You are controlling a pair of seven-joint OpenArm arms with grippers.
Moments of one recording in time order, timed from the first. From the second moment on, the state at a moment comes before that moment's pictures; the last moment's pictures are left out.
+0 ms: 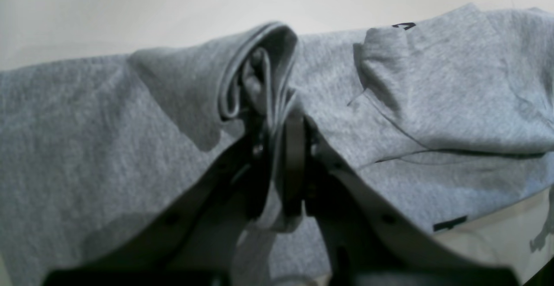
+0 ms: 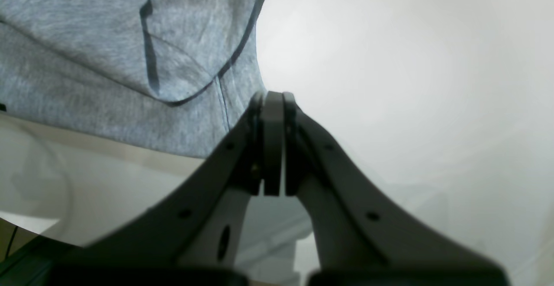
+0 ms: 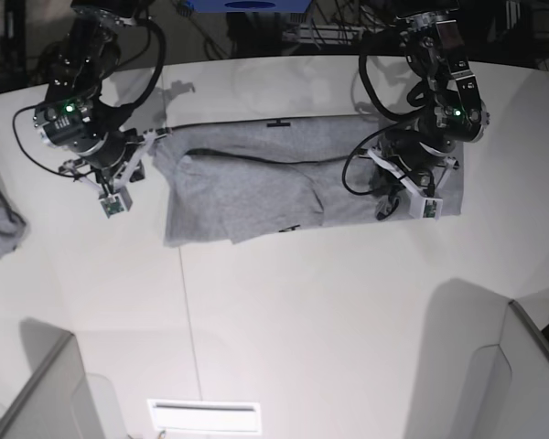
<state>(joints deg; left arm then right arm) 12.3 -0.7 -17.9 106.1 -21.7 -20.7 57.4 -10.8 0.1 18.0 112.6 9.6 33.1 -69.8</state>
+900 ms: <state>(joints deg) 12.1 -0.6 -12.3 106.0 -21.9 -16.2 62.9 -10.7 0.0 17.9 112.3 9.6 33.1 -69.8</state>
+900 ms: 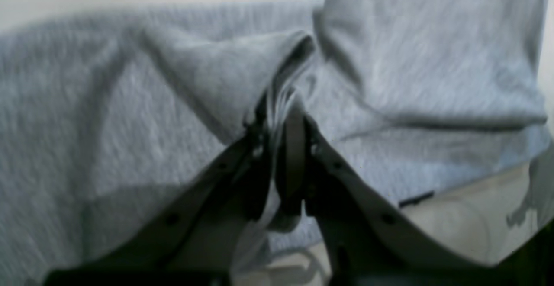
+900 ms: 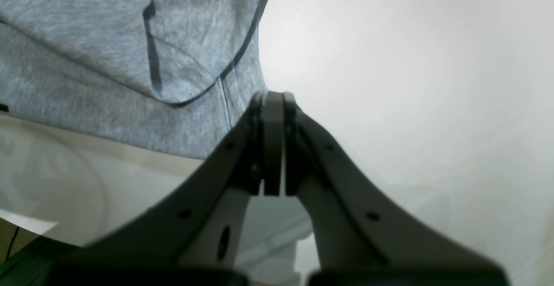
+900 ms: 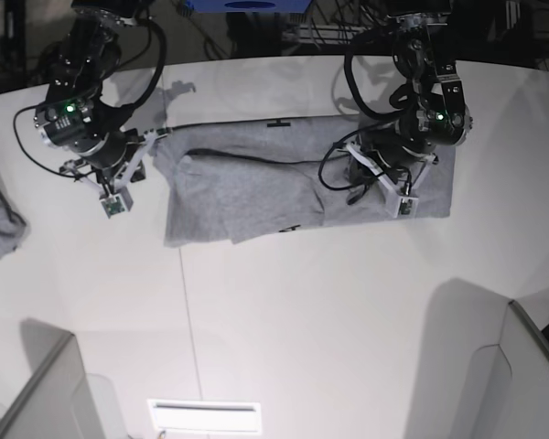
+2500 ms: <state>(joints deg) 12.1 2.2 -4.6 110.4 -22.4 -16.2 62.8 -8.8 0.1 18.3 111.0 9.6 33.1 -70.2</state>
